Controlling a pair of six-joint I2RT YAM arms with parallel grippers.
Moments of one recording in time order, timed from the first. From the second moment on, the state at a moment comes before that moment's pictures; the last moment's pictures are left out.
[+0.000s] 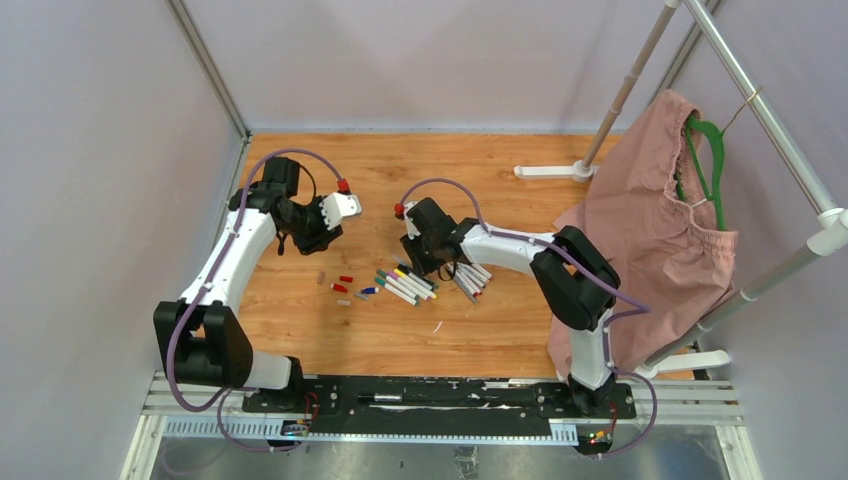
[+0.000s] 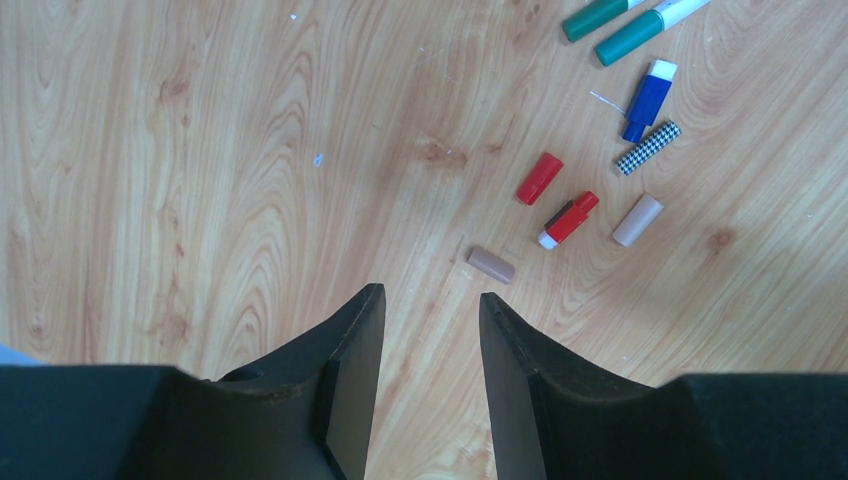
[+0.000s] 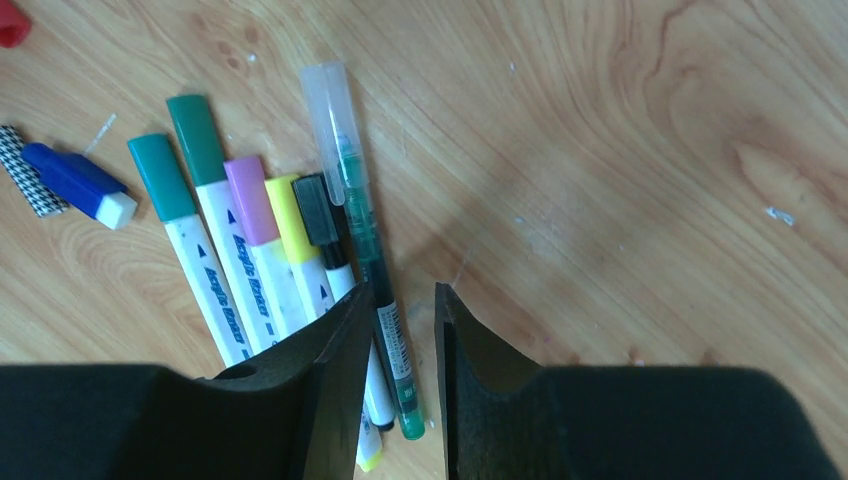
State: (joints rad) left arm -0.06 1.38 1.17 -0.93 0.40 1.07; right arm 0.83 1.93 1.29 -0.30 -0.05 0.14
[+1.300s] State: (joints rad) left arm -0.01 1.36 1.17 -0.95 0.48 1.10; right arm 0.78 1.95 1.27 -0.25 -0.12 0.11
